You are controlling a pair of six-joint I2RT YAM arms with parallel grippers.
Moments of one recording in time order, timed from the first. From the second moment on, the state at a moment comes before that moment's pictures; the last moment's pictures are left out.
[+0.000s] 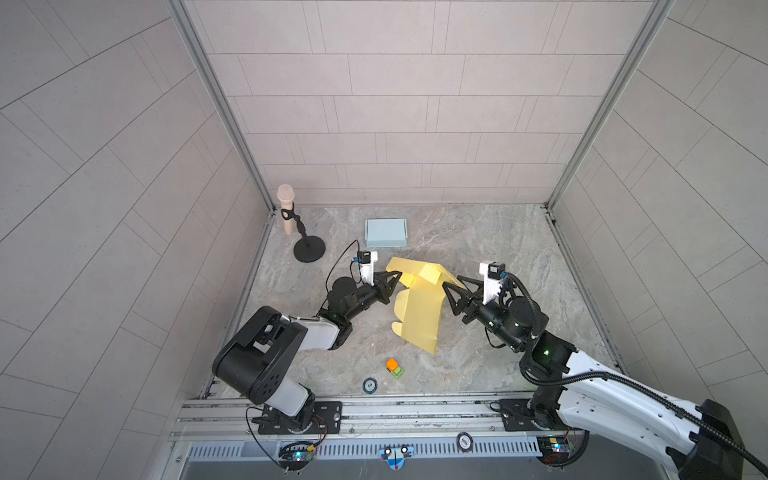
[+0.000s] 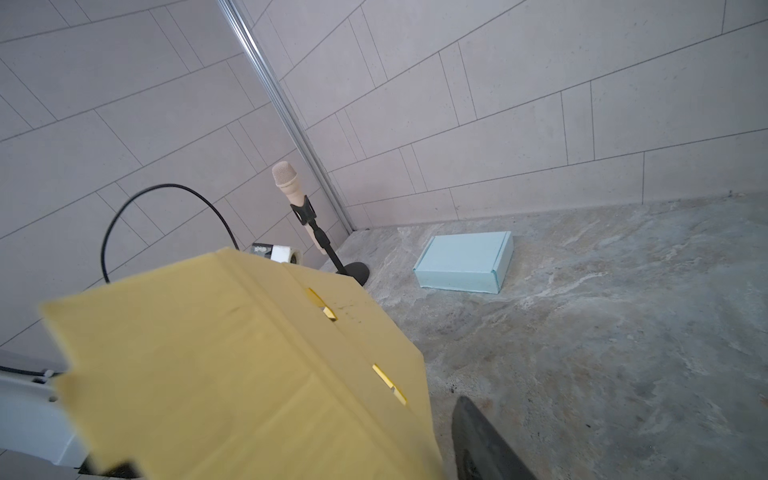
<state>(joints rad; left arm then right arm) -0.51 1.54 0.42 1.07 0.38 -0.58 0.79 0.80 0.45 0.30 0.15 0.48</state>
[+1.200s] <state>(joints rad) -0.48 1.53 0.40 1.03 0.37 -0.57 0.79 0.65 0.53 -0.21 0.10 0.32</state>
